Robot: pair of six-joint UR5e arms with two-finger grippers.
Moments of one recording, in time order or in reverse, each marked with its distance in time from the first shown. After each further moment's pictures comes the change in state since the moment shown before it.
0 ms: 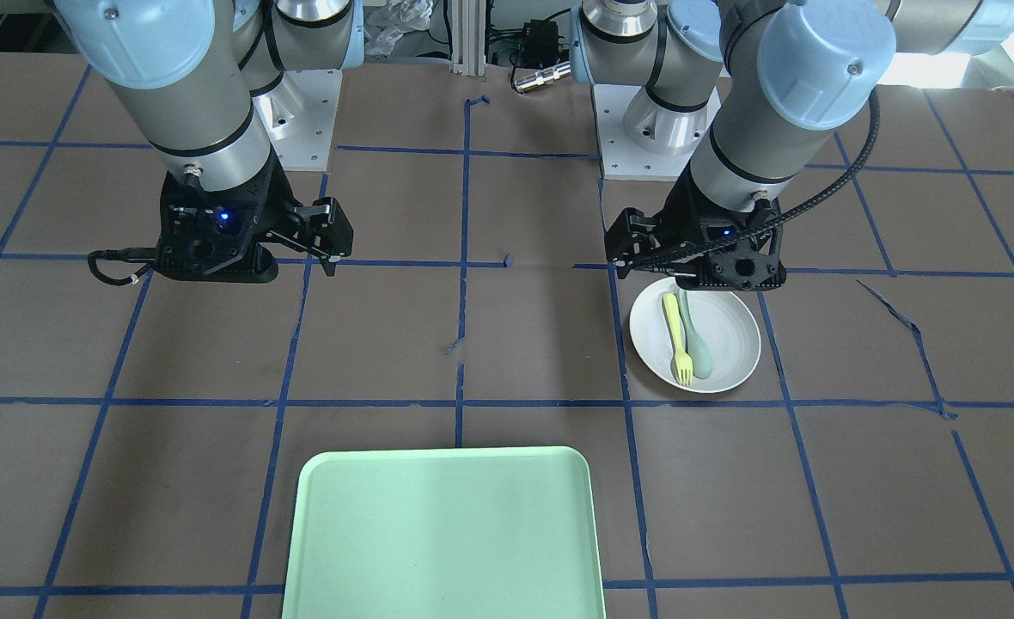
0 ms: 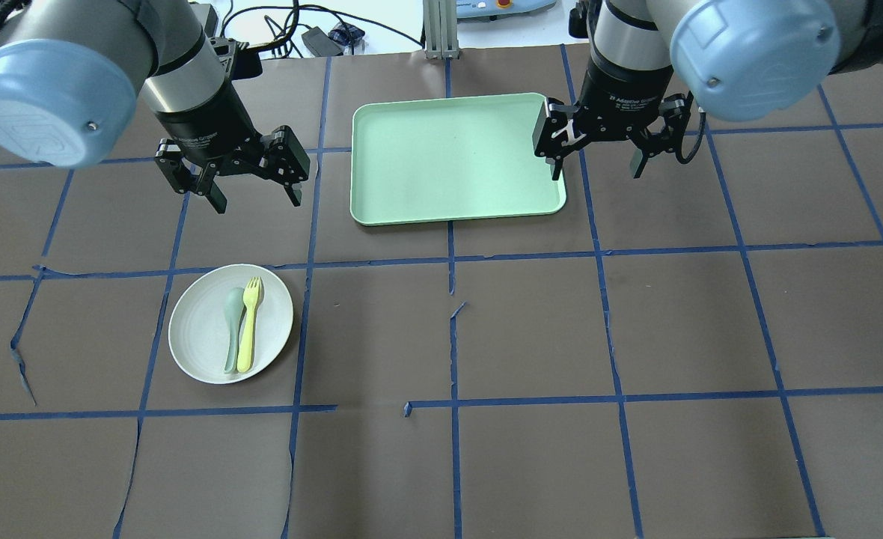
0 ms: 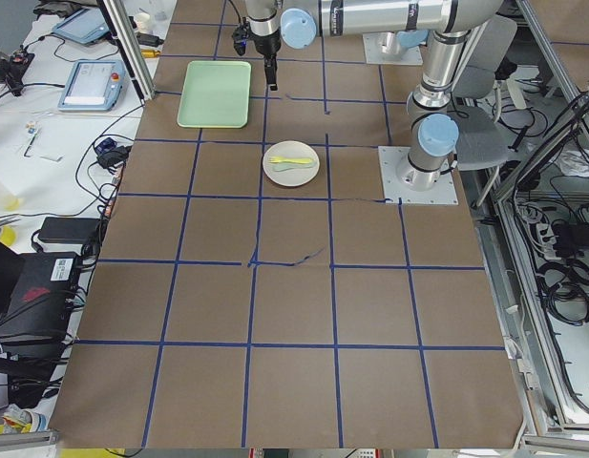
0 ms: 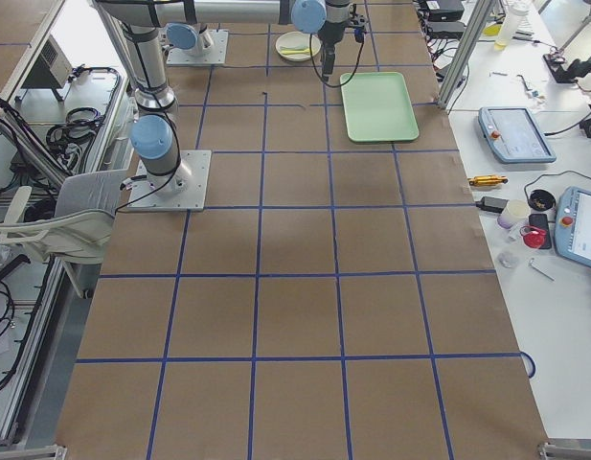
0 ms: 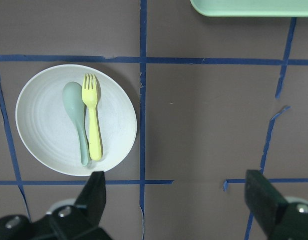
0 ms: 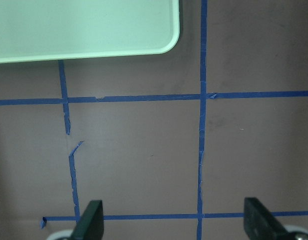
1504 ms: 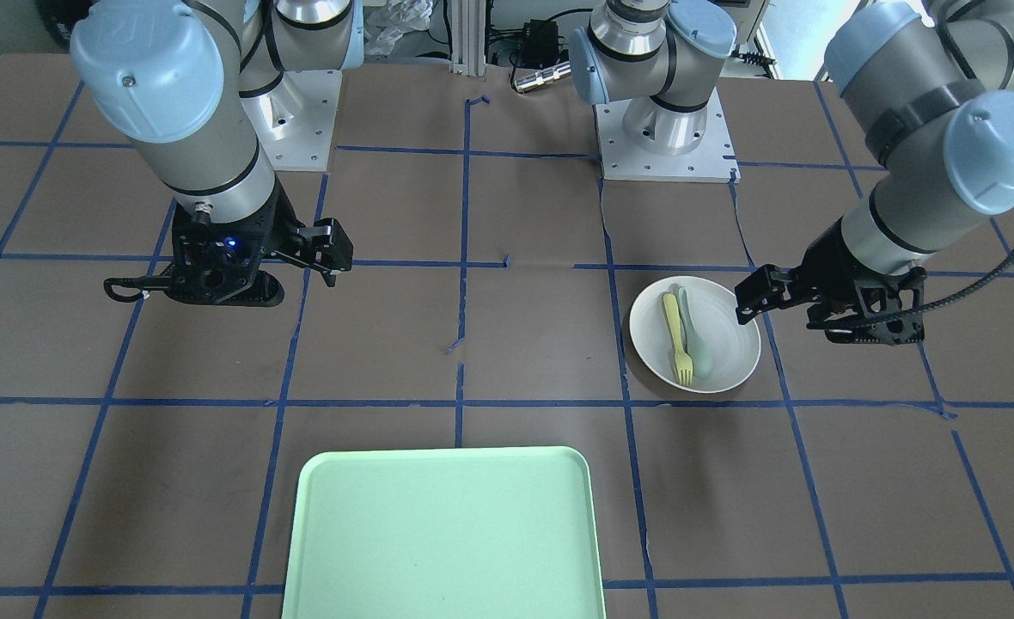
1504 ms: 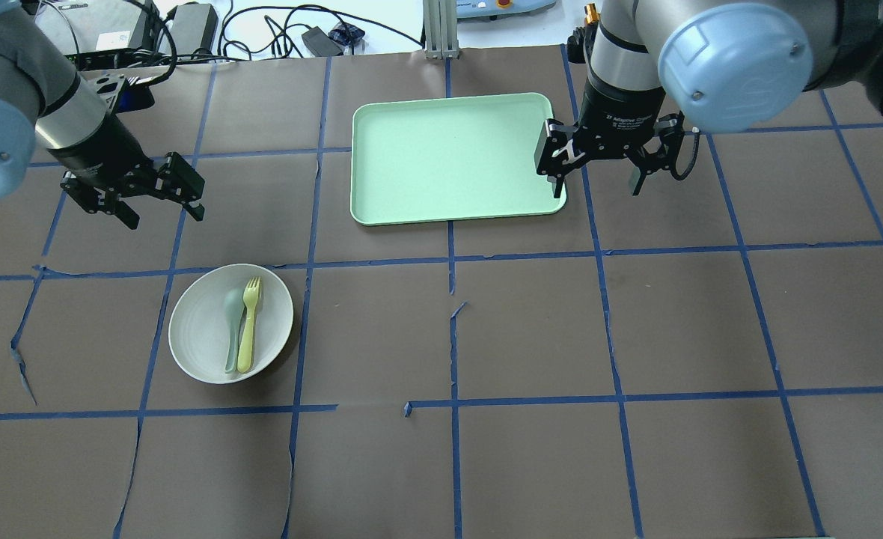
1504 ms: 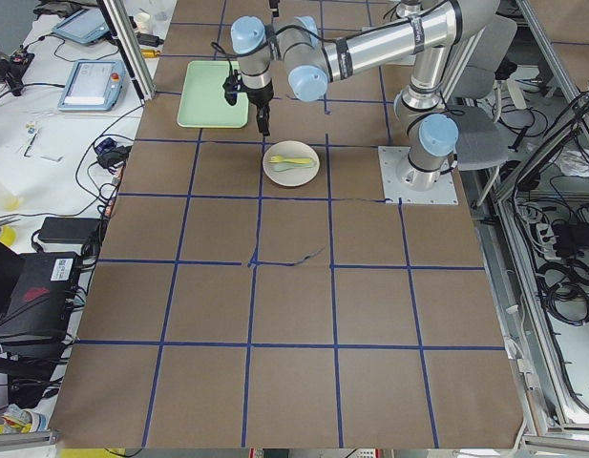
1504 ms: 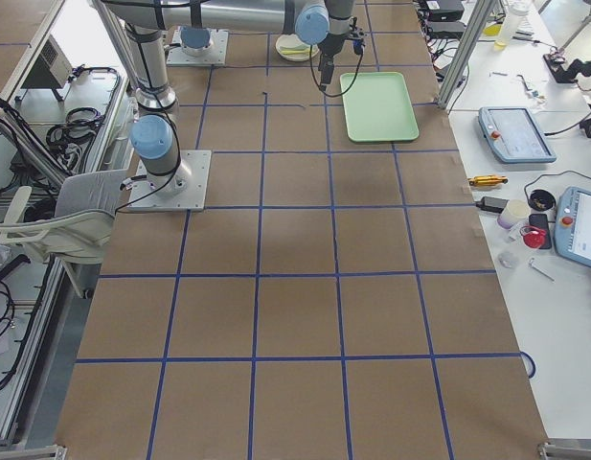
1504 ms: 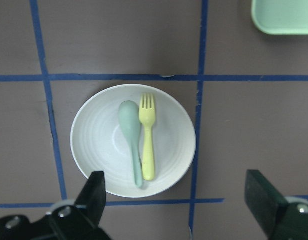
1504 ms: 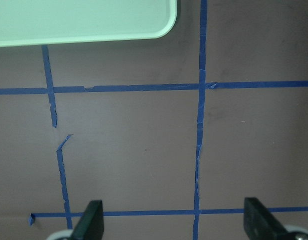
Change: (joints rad) left arm 0.333 -0.025 -0.186 0.219 -0.008 0.326; right arm -0.009 0.026 0.033 0.000 -0.007 -0.013
